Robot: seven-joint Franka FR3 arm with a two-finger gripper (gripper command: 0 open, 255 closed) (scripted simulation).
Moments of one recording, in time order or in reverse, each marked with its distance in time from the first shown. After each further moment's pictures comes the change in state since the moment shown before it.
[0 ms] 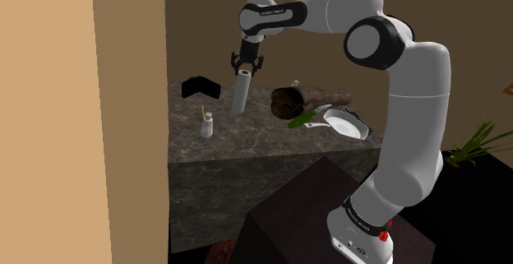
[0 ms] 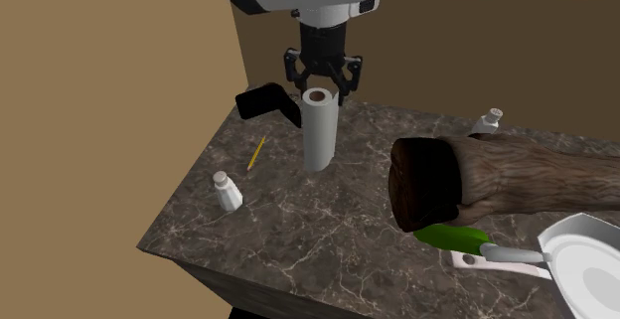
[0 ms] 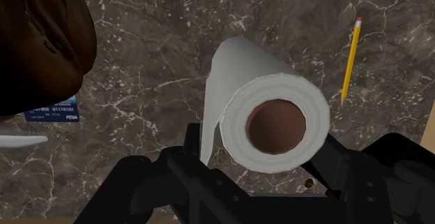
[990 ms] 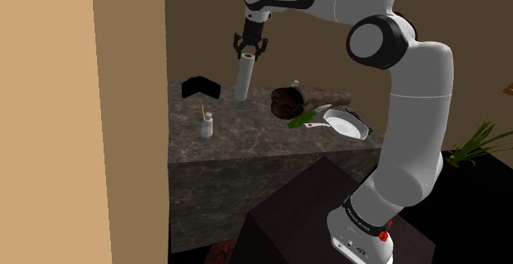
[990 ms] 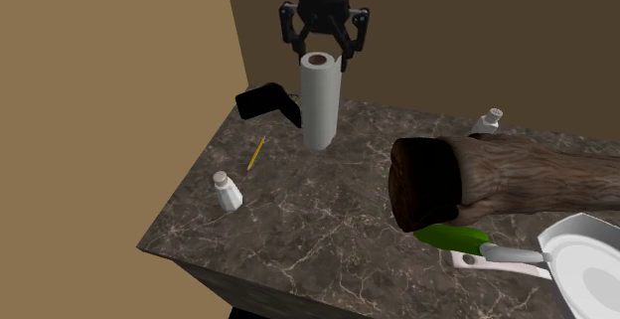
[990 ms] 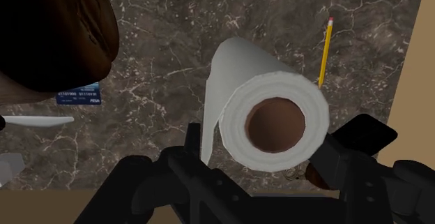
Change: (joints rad) arm 0.001 -0.018 0.000 0.175 0.001 -0.193 -0.003
